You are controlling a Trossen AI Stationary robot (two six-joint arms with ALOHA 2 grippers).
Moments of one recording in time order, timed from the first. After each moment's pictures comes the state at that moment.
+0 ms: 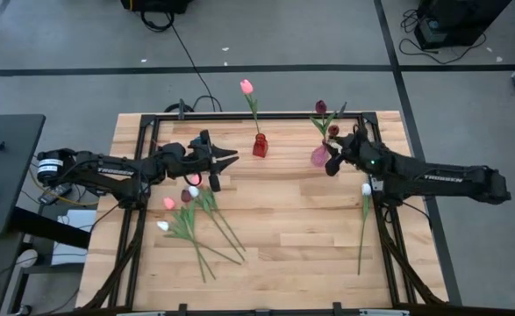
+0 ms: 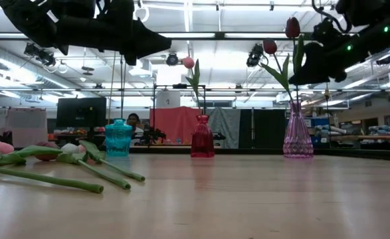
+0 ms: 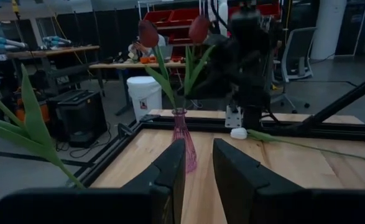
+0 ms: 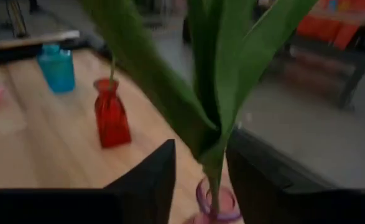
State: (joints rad) left arm 0.18 1.15 0.47 0.71 -0.07 0.05; right arm -0.28 0.63 0.35 -0.07 0.51 0.11
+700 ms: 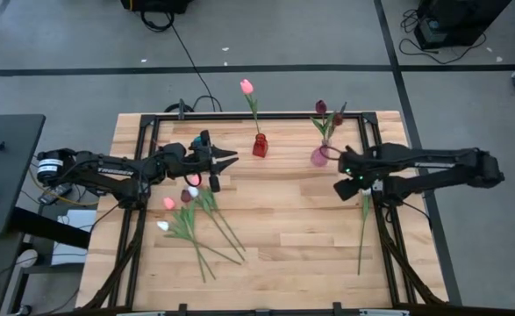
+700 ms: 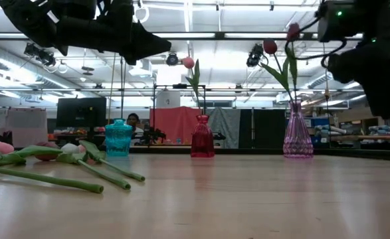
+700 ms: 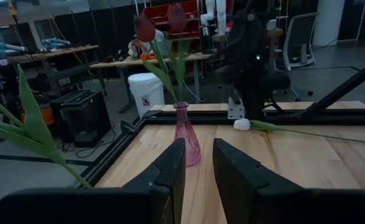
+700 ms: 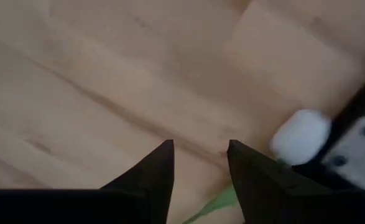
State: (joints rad) left arm 0.18 1.15 0.47 0.69 -0.07 0.10; right arm -0.19 0.95 0.69 -1.19 -0.09 0.92
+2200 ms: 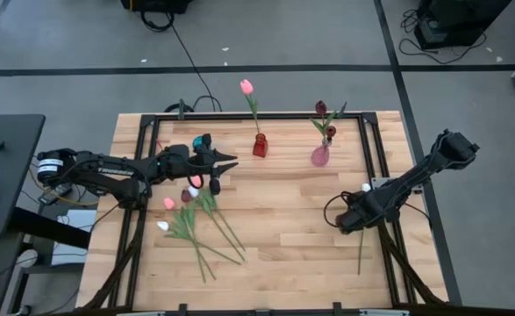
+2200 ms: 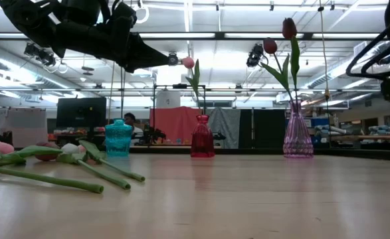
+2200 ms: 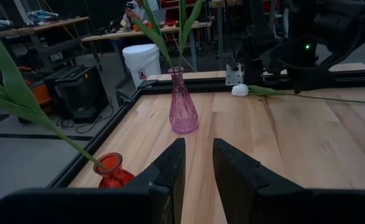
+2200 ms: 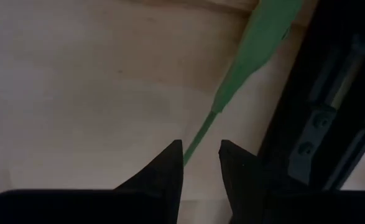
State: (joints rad) left arm 0.18 1.15 0.47 0.56 -0.07 0.12; right arm 0.53 1.27 0.60 -1.05 -0.22 1.93
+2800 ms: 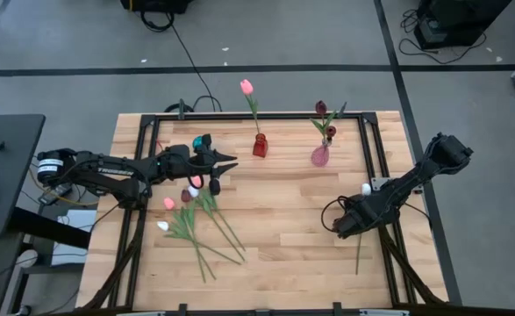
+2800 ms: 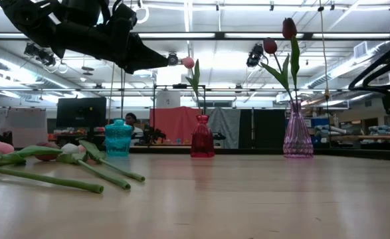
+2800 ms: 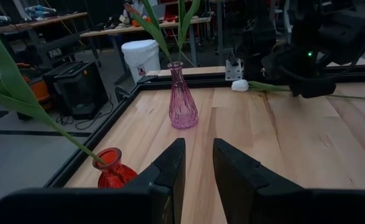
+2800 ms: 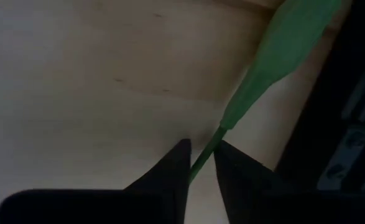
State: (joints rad) left arm 0.18 1.15 0.47 0.54 -0.07 0.13; right arm 0.56 1.38 0.56 -0.93 -0.22 1.93
